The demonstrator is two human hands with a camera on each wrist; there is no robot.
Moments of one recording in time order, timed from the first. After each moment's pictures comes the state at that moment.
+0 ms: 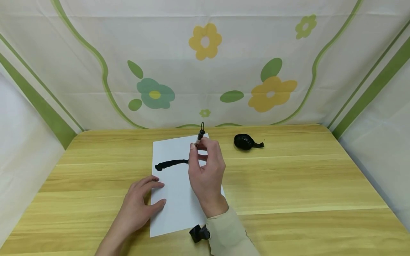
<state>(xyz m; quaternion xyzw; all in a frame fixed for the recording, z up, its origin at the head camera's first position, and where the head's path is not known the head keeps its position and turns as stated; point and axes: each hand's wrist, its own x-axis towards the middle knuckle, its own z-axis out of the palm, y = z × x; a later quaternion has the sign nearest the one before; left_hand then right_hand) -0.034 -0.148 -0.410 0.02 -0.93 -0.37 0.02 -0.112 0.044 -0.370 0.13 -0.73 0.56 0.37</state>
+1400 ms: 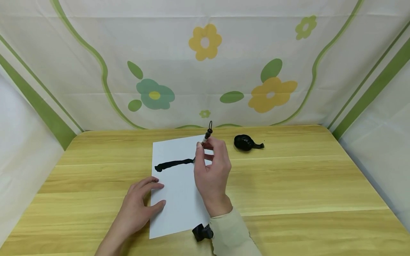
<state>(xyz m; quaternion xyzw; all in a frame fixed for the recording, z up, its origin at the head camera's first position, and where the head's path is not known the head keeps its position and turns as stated) -0.034 -0.148 -0.410 0.02 -0.93 -0.37 0.01 -0.115 0.053 -0.369 0.10 -0.73 0.56 0.38</state>
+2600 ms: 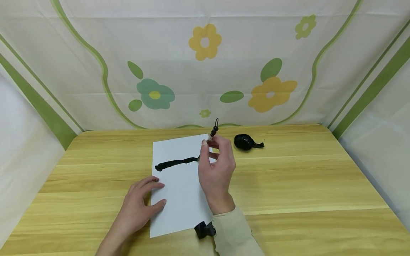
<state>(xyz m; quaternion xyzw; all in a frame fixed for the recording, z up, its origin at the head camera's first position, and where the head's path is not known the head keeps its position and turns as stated) -0.033 -0.147 -0.410 0.02 -0.93 -0.37 0.01 -0.118 0.059 -0.366 0.08 -0.72 0.57 0.39</state>
